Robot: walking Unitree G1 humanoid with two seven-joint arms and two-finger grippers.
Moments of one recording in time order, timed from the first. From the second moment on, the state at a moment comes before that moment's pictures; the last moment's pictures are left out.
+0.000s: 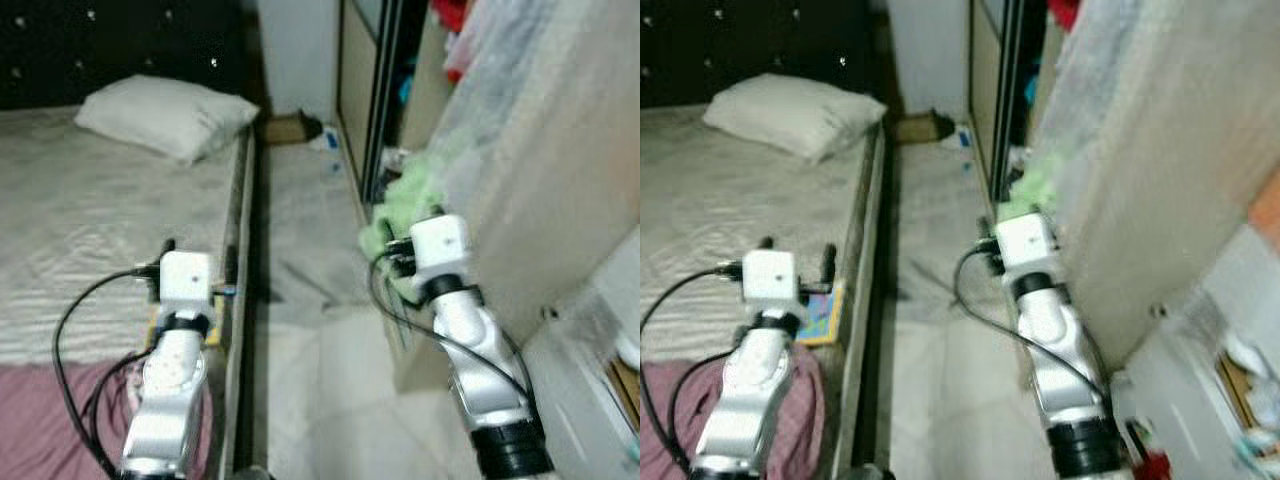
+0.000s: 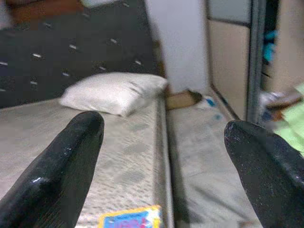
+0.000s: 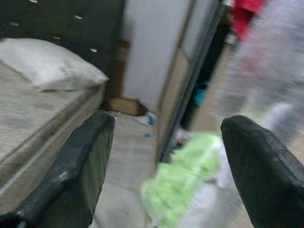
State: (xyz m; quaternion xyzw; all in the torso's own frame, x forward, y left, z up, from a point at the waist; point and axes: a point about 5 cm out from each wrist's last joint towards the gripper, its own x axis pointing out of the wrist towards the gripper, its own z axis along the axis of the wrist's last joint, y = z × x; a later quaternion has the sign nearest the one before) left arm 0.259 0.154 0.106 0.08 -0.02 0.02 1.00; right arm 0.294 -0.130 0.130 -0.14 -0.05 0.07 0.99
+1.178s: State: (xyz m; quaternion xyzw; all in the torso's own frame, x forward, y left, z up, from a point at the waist) left arm 0.256 0.154 0.103 0.07 -0.01 0.03 1.00; right arm 0.295 -0.127 0.130 -0.13 -0.05 0.08 0.99
